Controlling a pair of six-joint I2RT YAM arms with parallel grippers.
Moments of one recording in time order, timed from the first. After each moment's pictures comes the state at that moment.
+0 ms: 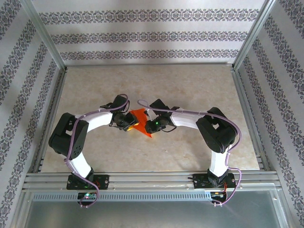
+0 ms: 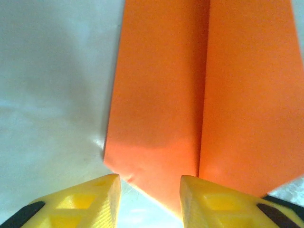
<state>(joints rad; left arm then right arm) -0.40 1.69 0.94 -0.40 0.34 -0.94 0.69 1.88 1.08 -0.31 -0.43 0.34</state>
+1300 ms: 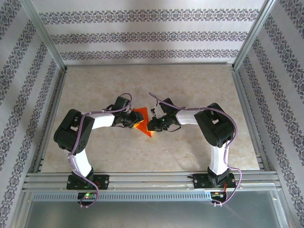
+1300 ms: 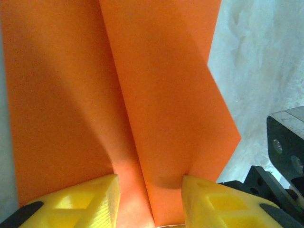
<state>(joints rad) -0.40 1.79 0.88 -0.04 0.48 -0.92 0.56 1.95 1.00 -0.11 -0.75 0.55</state>
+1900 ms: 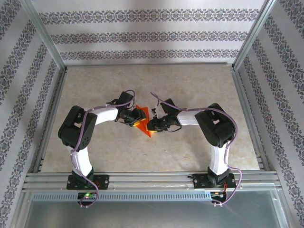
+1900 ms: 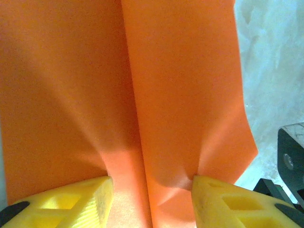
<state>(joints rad) -0.41 1.87 1.05 -0.28 0.45 -0.87 0.55 1.94 0.96 -0.03 -0.77 0.58</state>
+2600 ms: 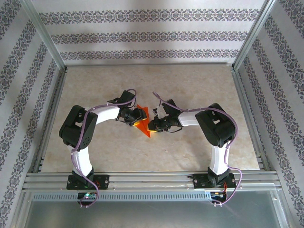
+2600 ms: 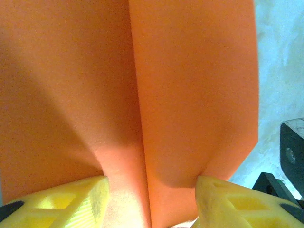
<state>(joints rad) -0.42 1.87 1.09 -0.34 0.42 -0.84 0.54 1.94 0.93 0.02 -0.78 0.64</state>
